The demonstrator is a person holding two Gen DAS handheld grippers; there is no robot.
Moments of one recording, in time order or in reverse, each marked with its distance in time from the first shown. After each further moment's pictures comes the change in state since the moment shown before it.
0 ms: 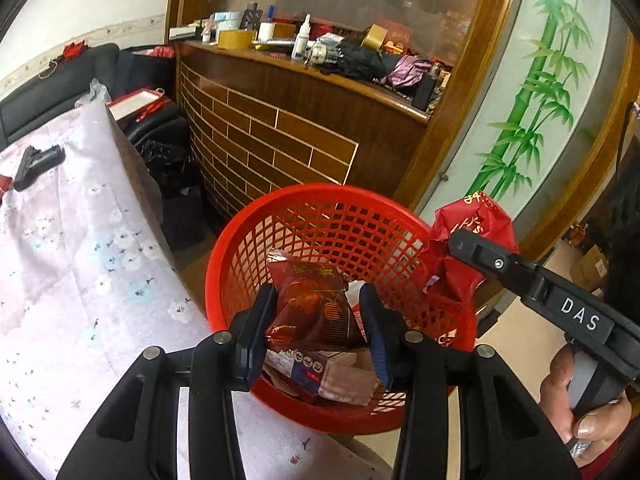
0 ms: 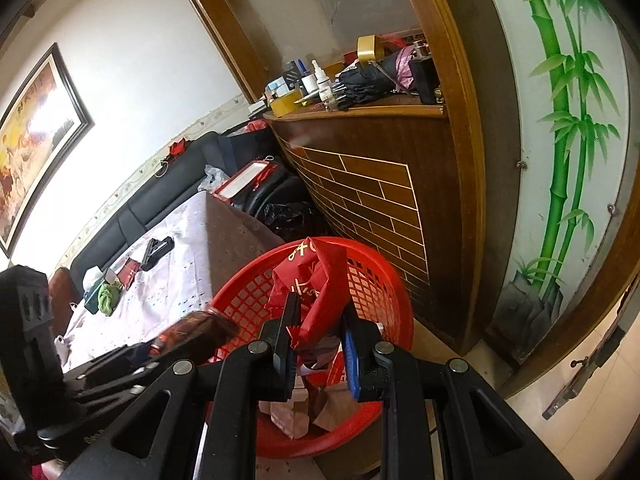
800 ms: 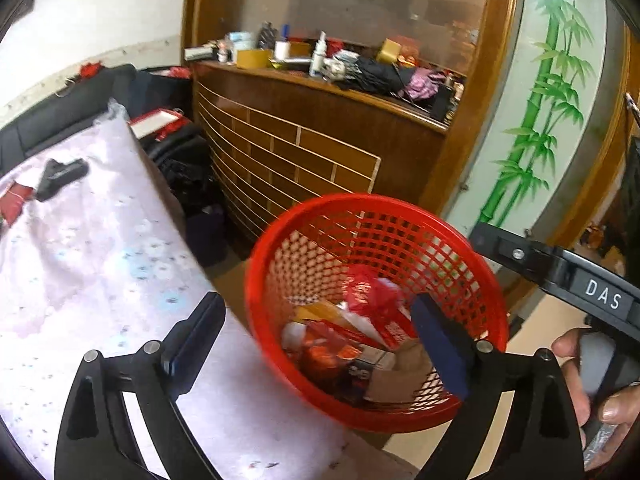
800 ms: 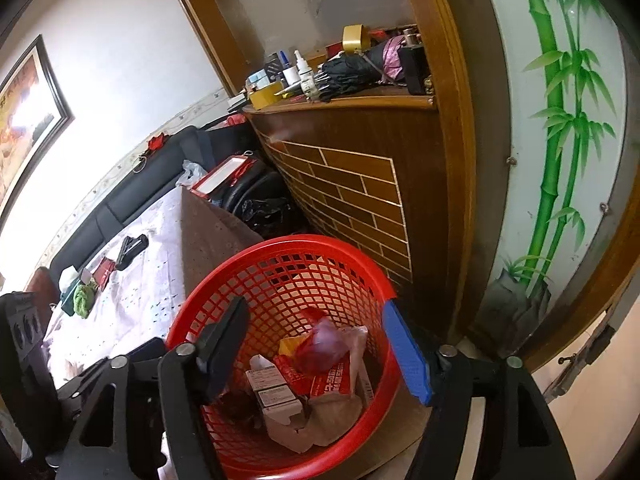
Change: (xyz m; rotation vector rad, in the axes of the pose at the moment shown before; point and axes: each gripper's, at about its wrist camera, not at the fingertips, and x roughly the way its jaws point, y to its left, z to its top) left arm -0.013 0.011 -0.010 0.029 -0.094 0.091; right arm 0.018 -0.001 0.001 0.009 0.010 -0.094
